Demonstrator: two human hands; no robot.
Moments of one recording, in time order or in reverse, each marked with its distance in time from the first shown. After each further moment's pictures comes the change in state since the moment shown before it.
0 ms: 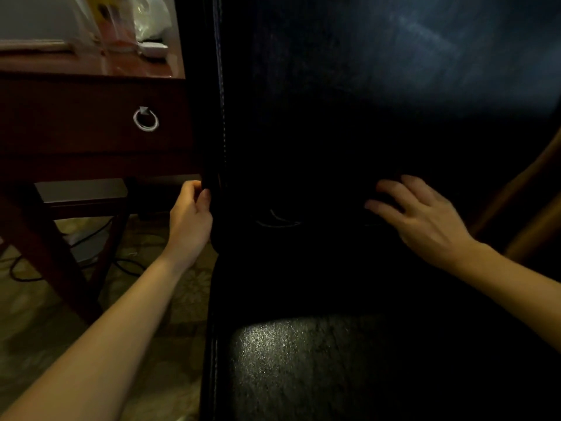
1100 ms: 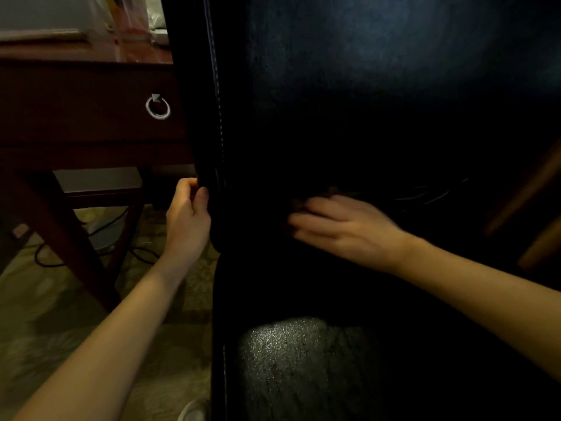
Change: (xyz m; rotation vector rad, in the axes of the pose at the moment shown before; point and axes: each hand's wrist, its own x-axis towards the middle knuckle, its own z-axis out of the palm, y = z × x) left_hand -0.020 -0.004 -0.008 0.120 0.135 0.076; right_hand 0.065 -0.073 0.013 0.227 0.155 -0.417
